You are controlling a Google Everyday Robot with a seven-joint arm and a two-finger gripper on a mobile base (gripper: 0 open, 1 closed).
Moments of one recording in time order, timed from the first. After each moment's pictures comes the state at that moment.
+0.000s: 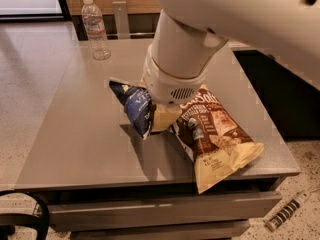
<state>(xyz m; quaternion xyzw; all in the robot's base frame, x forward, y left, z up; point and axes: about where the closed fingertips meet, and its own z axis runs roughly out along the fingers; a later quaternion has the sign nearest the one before) 0.432 0.009 0.910 -0.79 0.59 0.01 0.15</state>
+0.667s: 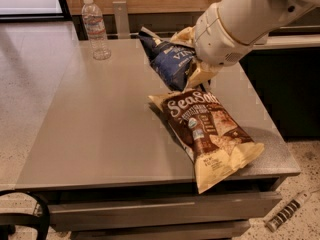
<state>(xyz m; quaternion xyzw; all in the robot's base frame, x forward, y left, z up) 0.515 -0.054 0.954 -0.77 0.56 0.01 0.30</state>
